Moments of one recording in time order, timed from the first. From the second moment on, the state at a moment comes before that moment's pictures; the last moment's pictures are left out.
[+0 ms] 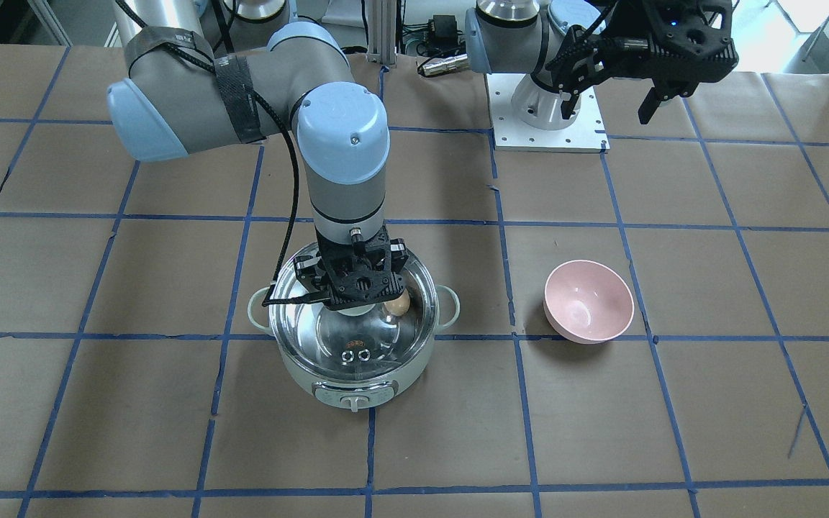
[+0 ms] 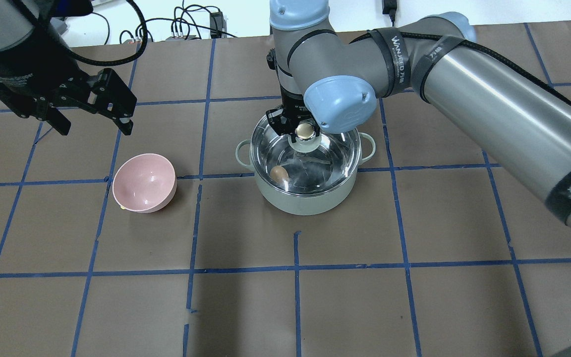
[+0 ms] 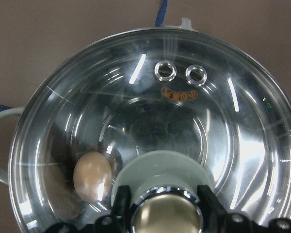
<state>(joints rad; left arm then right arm) -1.53 -1.47 -1.49 -1.78 1.58 0.09 1.93 -1.18 1.47 -1.87 -1.60 0.13</state>
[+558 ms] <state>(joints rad) -1.54 -1.43 -1.55 -1.77 1.58 0.06 1.93 -1.19 1.46 -1.86 -1.63 0.15</state>
